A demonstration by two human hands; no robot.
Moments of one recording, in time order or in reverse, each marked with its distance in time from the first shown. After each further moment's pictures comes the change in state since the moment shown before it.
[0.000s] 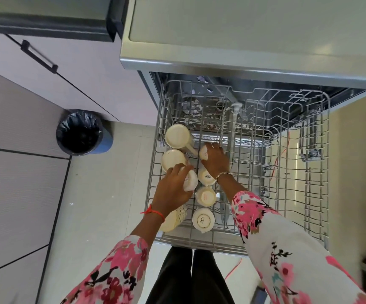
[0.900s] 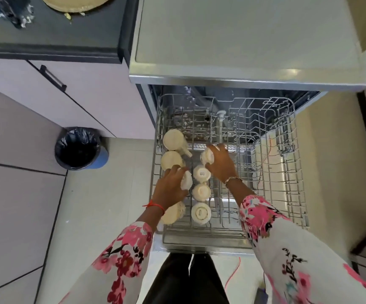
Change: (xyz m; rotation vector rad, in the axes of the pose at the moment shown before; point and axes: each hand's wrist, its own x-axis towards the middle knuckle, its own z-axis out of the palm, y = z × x) left_hand -0.024 0.003 -0.016 0.077 -0.061 0.040; right_hand -0.072 0.007 -0.042 0.175 0.168 -0.066
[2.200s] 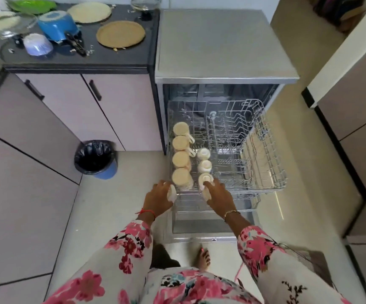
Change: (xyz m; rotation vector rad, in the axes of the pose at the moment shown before) left_hand -0.223 -0.035 0.011 0.061 0.009 -0.054; right_hand -0.286 -0.053 0.068 -0.318 0.042 -0.012
